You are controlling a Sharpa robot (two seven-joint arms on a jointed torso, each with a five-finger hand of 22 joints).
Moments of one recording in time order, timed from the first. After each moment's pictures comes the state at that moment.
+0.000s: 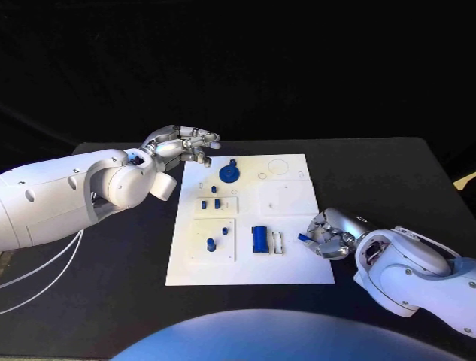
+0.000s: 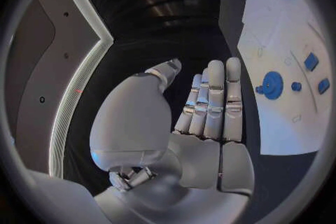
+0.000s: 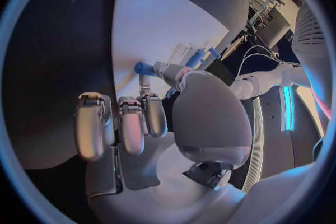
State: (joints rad) left arm 1.13 -0.91 -0.03 1.46 -0.11 -0.10 0.25; left_hand 1.30 -0.20 0.44 0.14 0.17 0.82 0.19 0.25 0.39 1.06 0.13 0.13 0.15 1.09 0.05 1.05 0.46 0.17 1.06 0.16 0.37 1.21; right arm 0.98 -0.98 -0.15 1.85 -1.41 -0.43 -0.54; right_hand 1.18 -0.18 0.73 0.12 0.11 0.98 0.07 0.41 0.59 1.47 -0.01 1.40 1.31 1.46 -0.07 1.56 1.31 0.05 1.47 0.04 1.45 1.31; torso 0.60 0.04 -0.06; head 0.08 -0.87
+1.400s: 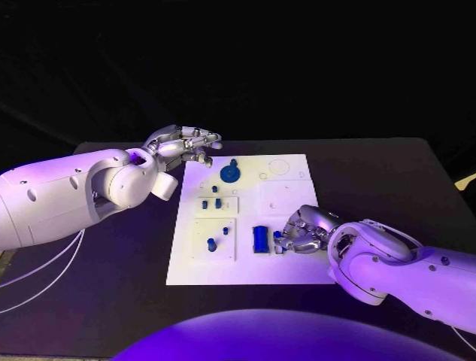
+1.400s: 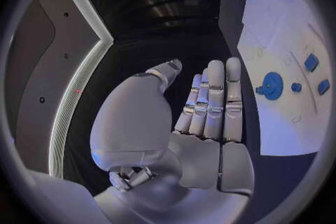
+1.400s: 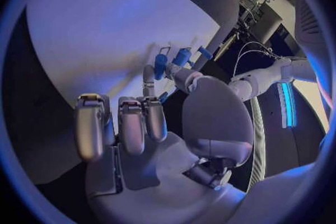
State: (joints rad) left arm 1.13 -0.91 -0.03 1.46 -0.11 -0.10 0.25; left_hand 1.31 -0.20 0.44 0.14 0.17 0.82 0.19 0.25 0.38 1.07 0.13 0.13 0.15 1.09 0.05 1.05 0.46 0.17 1.06 0.16 0.36 1.21; right arm 1.00 -0.83 -0.15 1.79 -1.33 -0.40 -0.56; right_hand 0.99 -0.22 0.69 0.11 0.06 1.08 0.04 0.39 0.59 1.46 -0.02 1.49 1.31 1.47 -0.08 1.56 1.31 0.03 1.46 0.04 1.46 1.31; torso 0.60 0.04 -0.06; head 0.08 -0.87
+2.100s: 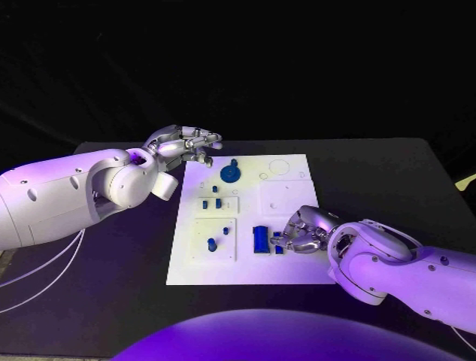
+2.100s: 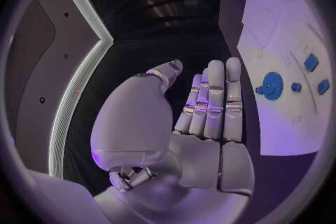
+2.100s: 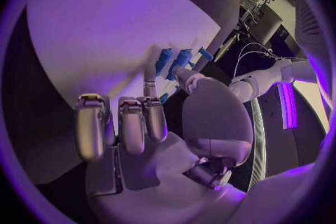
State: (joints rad) left arm 1.13 -0.91 -0.03 1.46 -0.11 -0.10 0.25; left_hand 1.31 -0.19 0.44 0.14 0.17 0.82 0.19 0.25 0.38 1.07 0.13 0.13 0.16 1.09 0.05 1.05 0.46 0.17 1.06 0.16 0.36 1.21; right arm 1.00 -0.83 -0.15 1.78 -1.33 -0.39 -0.56; right_hand 0.96 -0.23 0.51 0.23 0.06 1.10 0.04 0.37 0.59 1.47 -0.02 1.50 1.31 1.46 -0.08 1.56 1.31 0.04 1.47 0.03 1.46 1.31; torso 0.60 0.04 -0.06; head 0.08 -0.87
